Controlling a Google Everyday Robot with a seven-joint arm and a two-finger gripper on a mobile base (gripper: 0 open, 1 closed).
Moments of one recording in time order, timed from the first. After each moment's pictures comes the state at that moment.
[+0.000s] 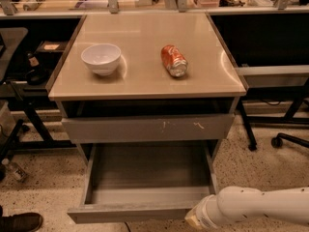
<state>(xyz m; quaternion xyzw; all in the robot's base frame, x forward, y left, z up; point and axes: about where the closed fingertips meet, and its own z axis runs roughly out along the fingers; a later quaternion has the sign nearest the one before) 0.372 -0.132 0.421 -0.40 0.89 0.16 0.15</state>
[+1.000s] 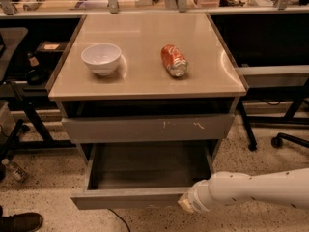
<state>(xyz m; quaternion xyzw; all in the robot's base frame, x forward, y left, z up) 0.425 -0.111 0.432 -0.40 0.89 0.15 0.18</state>
